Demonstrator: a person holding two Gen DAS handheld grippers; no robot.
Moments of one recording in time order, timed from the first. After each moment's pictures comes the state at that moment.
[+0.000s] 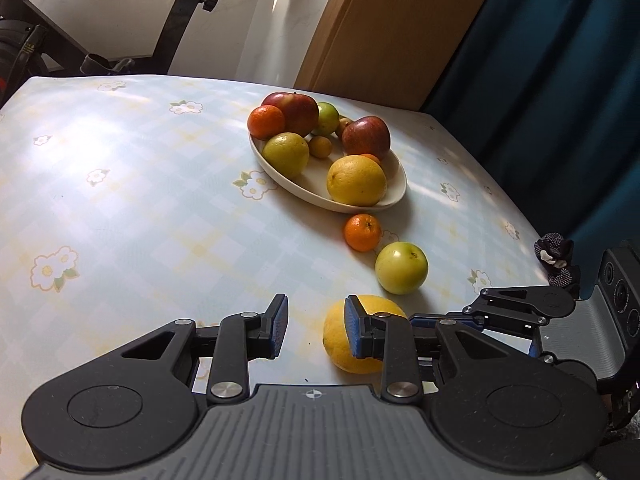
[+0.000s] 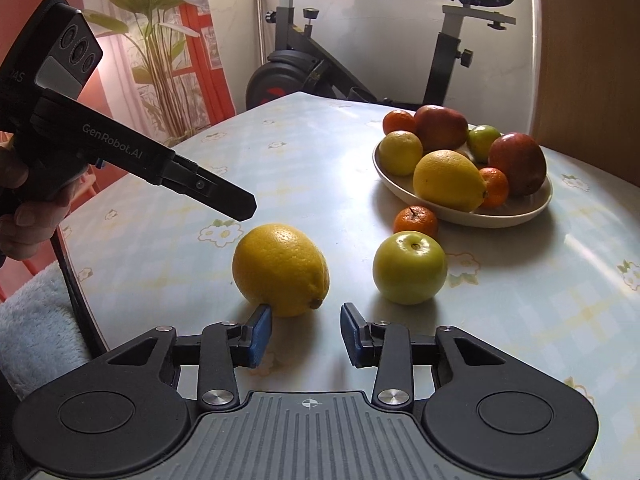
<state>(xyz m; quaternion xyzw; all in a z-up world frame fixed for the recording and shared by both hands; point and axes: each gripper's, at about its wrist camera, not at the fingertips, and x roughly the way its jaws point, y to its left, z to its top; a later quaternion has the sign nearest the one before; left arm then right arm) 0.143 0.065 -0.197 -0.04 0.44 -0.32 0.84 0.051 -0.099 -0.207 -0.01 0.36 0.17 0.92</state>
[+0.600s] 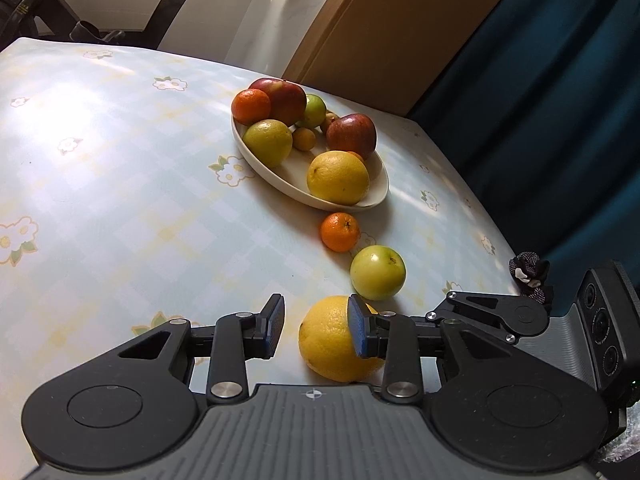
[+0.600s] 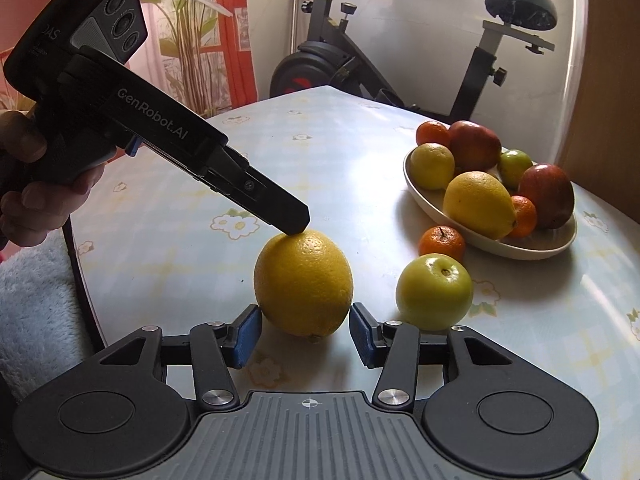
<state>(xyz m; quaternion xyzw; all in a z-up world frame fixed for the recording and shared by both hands) 0.149 0.061 -0.209 -0.10 0.44 -0.33 0.83 0.063 -0.076 -0.209 -0.08 0.35 0.21 0.91</state>
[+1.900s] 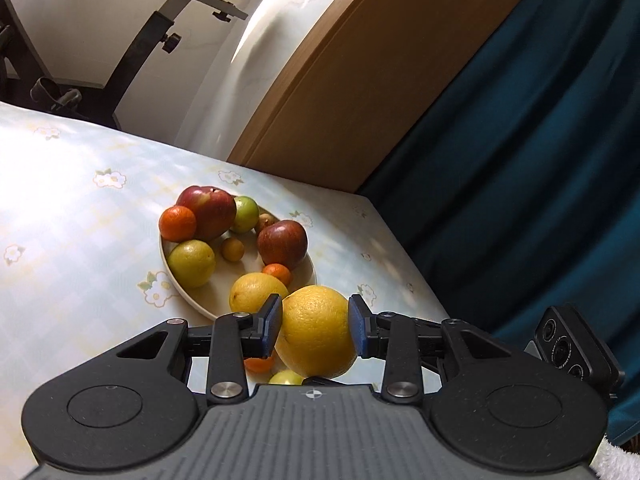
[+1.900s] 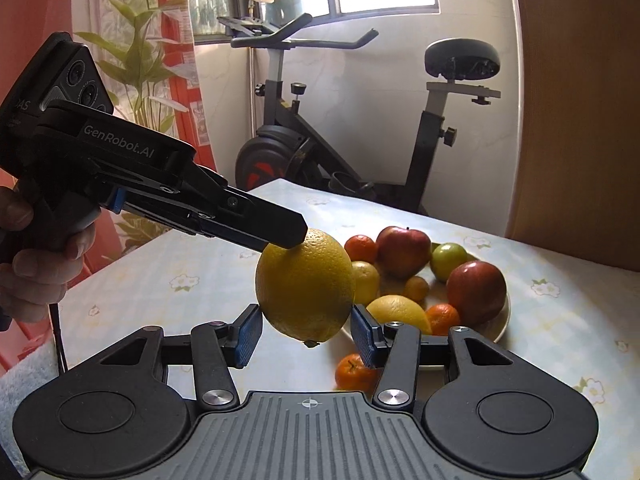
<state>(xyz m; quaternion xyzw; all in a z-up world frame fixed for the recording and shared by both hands) 0.187 0.029 -0.134 -0.15 0.37 -0.37 0.84 0.101 -0.132 -0.131 -0.01 0.26 0.18 0.95</state>
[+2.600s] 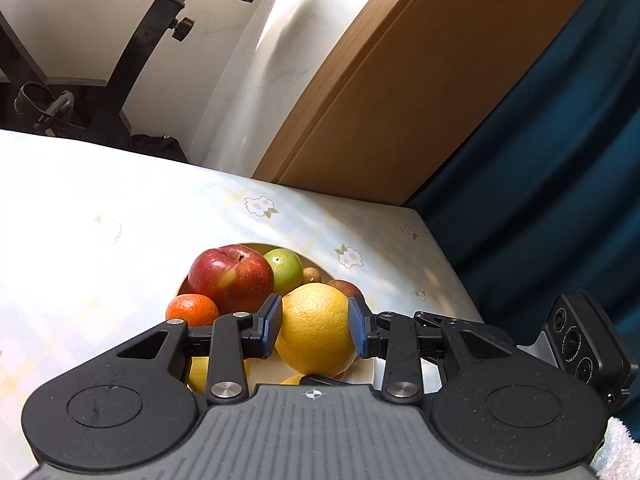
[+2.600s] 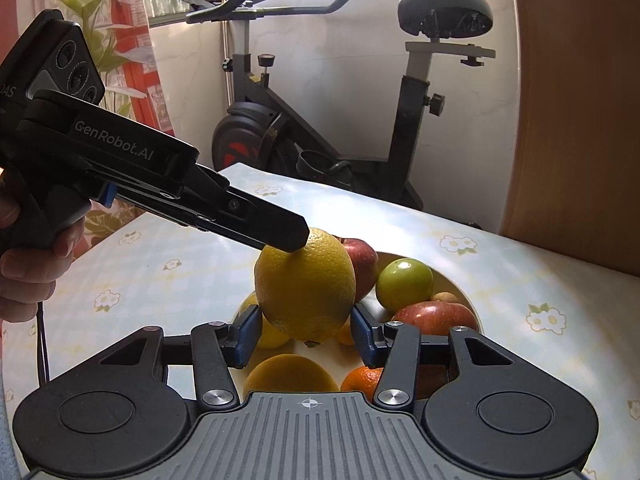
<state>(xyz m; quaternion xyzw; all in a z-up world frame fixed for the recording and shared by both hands) 0.302 -0.012 -0.157 -0.14 0.41 -0.33 0.84 0.227 -0.180 -0.161 0.00 0.31 0.18 0.93</state>
